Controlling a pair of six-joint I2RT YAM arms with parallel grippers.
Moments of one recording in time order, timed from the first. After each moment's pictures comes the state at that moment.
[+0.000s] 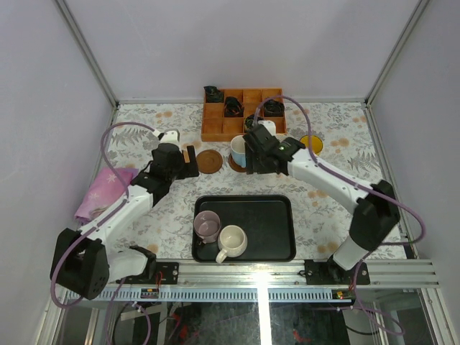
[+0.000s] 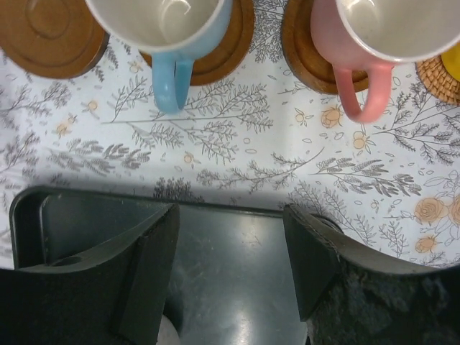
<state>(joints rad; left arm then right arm) -0.37 1.21 0.76 -0.17 -0.20 -0.36 0.76 1.70 1.46 -0.79 0.34 0.57</state>
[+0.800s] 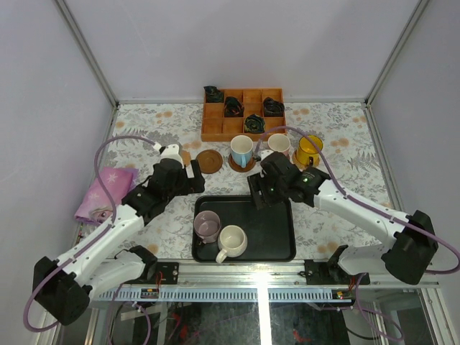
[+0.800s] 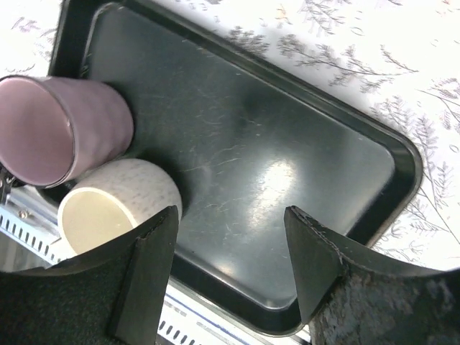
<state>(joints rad) -0.56 0.98 0.72 -0.39 -0.23 -0.52 0.81 1.29 1.02 -0.67 -0.02 0.42</state>
